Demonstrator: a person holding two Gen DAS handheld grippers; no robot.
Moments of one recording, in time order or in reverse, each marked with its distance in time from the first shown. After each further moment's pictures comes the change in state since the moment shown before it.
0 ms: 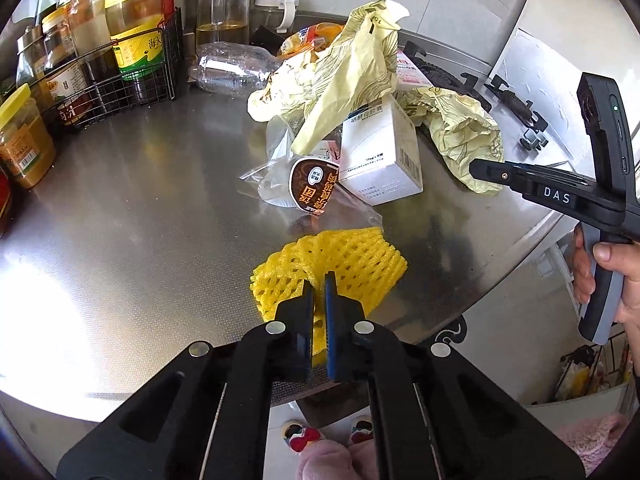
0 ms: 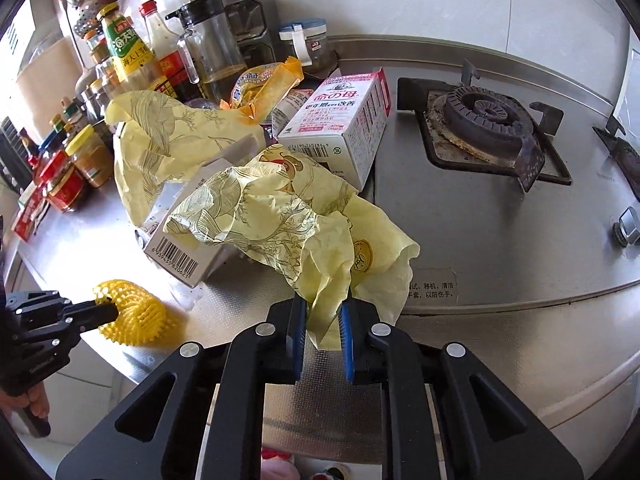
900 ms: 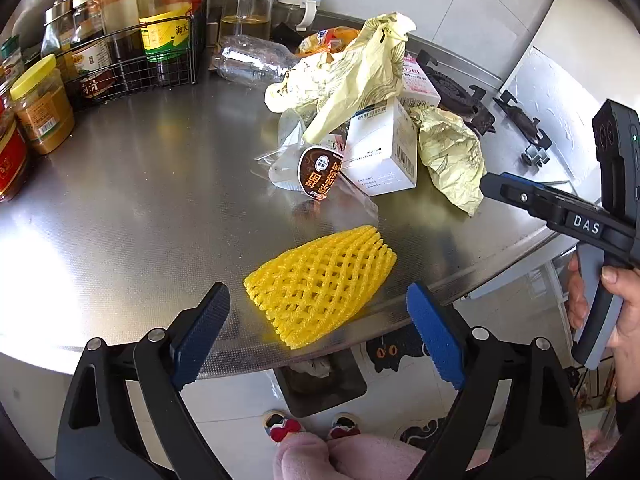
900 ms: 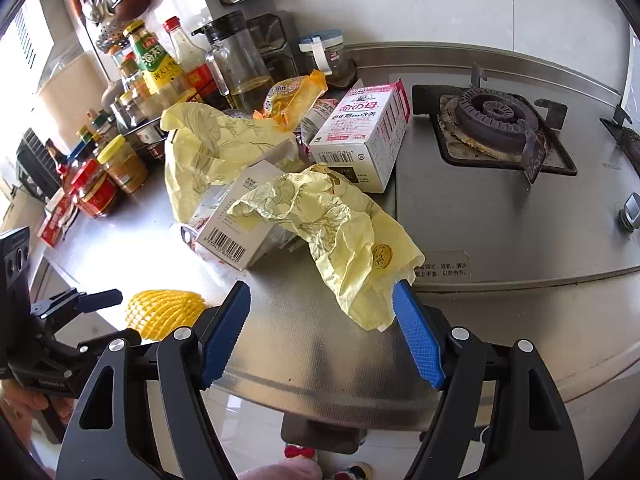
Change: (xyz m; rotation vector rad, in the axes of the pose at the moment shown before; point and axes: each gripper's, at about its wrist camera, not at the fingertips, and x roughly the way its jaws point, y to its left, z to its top) left arm -0.011 0.002 -0.008 -0.075 0.023 0.001; right arm -0.016 0.007 -0.005 0.022 -0.007 0.089
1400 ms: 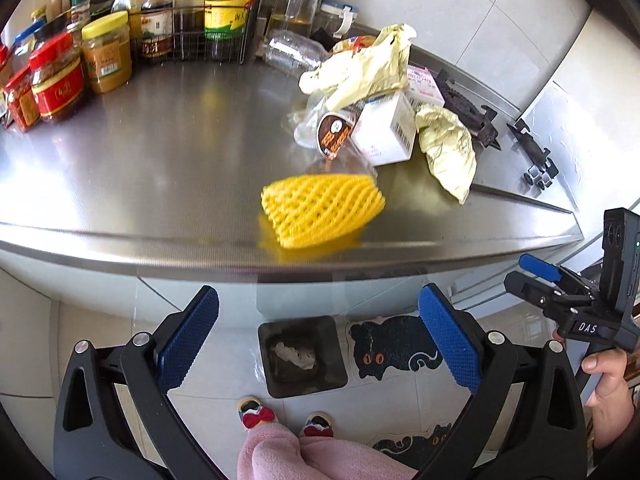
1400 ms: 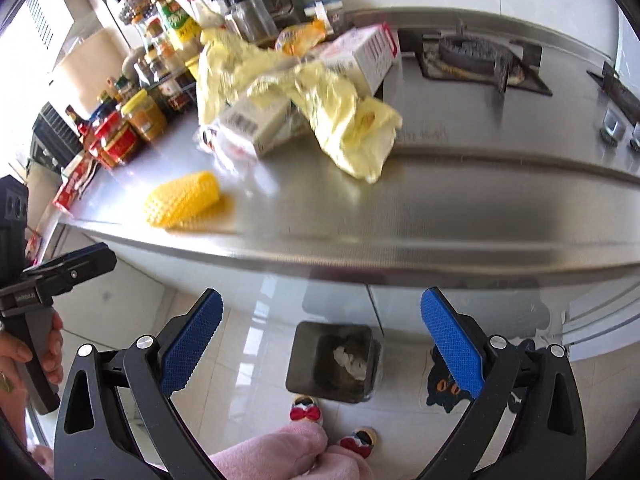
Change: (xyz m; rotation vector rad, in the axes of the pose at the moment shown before) left arm -0.042 -0.013 -0.051 -0.169 -0.069 0.044; right arm -0.047 -0.006 -0.086 -0.001 0.046 0.045
